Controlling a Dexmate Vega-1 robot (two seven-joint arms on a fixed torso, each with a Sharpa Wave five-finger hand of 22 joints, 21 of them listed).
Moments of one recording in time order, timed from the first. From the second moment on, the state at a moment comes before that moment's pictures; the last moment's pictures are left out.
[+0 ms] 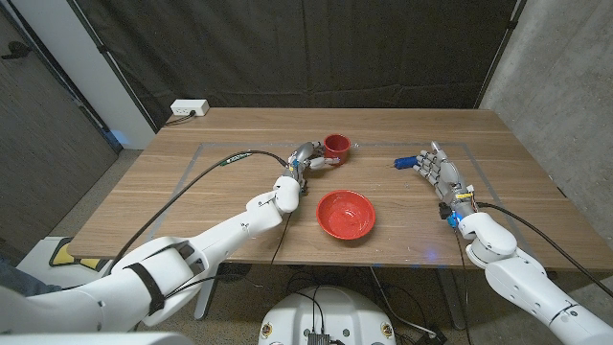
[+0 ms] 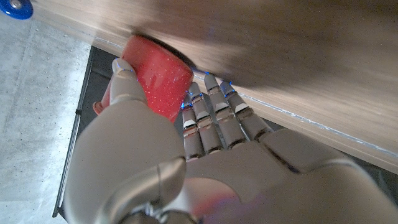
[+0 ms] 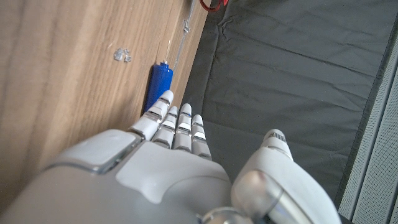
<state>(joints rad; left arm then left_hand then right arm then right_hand) 0.54 0.28 0.85 -1.02 0.21 -0.08 0.51 1.00 0.08 0.00 -0.17 0.22 0.64 -0.01 0.31 0.19 0.76 -0.09 0.28 0.19 0.72 -0.07 0.24 0.18 0.48 -0.05 0.31 0.19 -1.29 -0.69 -0.20 -1.70 0.67 0.27 -0.15 0.30 0.03 0.16 -0.11 0.18 0.19 0.08 0.19 0.19 0.25 0.11 0.21 0.18 0.16 0.06 0.18 0.18 0.28 -0.03 0.20 0.18</state>
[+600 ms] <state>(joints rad) 0.65 0.38 0.78 -1.24 0.19 -0.03 0.55 1.00 0.08 0.00 -0.17 0.22 0.66 0.00 0.31 0.18 0.77 -0.08 0.26 0.19 0.72 -0.07 0.22 0.18 0.48 -0.05 0.31 0.18 -1.29 -0.69 -0.21 -1.71 0.67 0.27 -0.14 0.30 0.03 0.16 -0.11 0.18 0.19 0.08 0.19 0.19 0.25 0.11 0.21 0.18 0.16 0.06 0.18 0.18 0.28 -0.03 0.20 0.18</state>
